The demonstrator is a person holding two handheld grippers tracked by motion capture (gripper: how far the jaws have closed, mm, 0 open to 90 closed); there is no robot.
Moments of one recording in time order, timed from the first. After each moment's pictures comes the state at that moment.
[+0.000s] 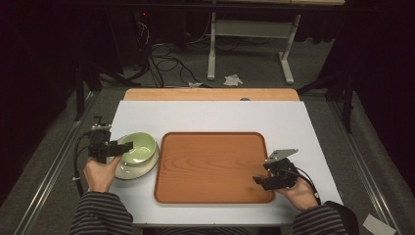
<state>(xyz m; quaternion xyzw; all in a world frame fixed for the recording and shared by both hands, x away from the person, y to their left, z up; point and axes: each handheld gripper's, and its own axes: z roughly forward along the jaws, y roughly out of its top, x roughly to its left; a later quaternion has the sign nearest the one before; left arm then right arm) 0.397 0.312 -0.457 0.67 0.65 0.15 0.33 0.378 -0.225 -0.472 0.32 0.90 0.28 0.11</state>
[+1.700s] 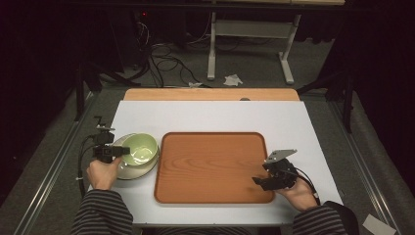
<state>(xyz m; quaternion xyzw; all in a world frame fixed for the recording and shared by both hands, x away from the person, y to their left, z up) 0.412 0.318 -0.482 0.66 0.69 0.08 0.29 0.377 -0.222 -0.473 0.32 0.90 0.28 0.11</state>
